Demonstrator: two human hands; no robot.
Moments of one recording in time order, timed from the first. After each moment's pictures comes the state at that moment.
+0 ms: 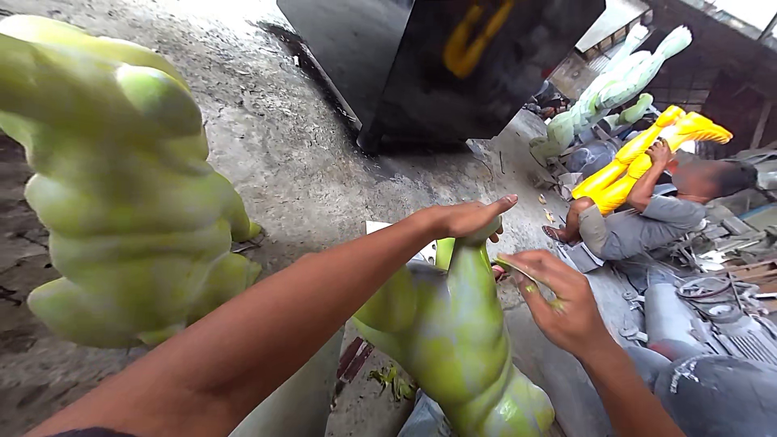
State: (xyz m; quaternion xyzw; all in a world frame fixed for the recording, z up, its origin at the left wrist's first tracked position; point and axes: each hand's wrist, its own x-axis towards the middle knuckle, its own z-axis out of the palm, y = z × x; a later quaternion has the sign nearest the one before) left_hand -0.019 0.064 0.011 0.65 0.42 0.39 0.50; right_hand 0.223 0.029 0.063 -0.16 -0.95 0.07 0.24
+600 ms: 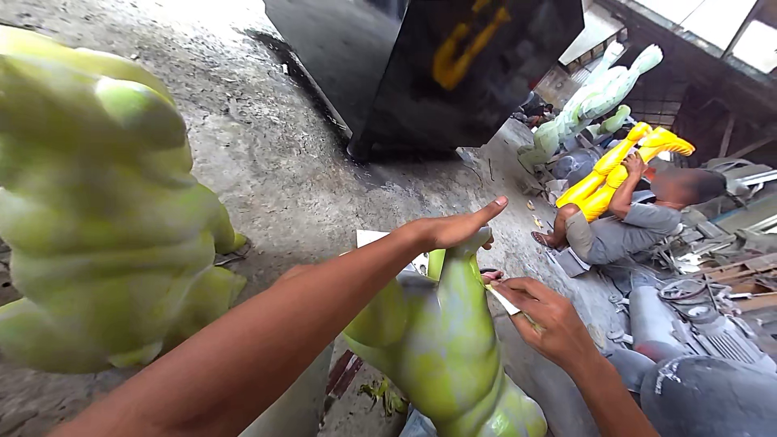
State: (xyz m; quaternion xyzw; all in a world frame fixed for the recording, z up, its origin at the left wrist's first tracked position) left_hand -0.024 0.053 0.014 0.64 0.38 0.41 0.53; right_hand 0.261 0.053 0.040 -0.15 -0.97 -0.08 0.15
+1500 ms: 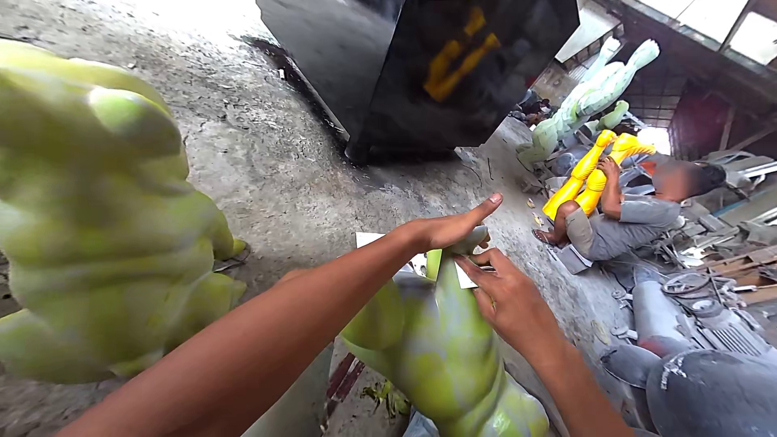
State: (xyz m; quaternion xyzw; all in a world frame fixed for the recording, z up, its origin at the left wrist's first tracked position) left_hand -0.026 0.048 0.014 0.64 0.38 0.40 0.54; right_hand 0.186 0.021 0.038 -0.23 -0.96 -0.13 0.11
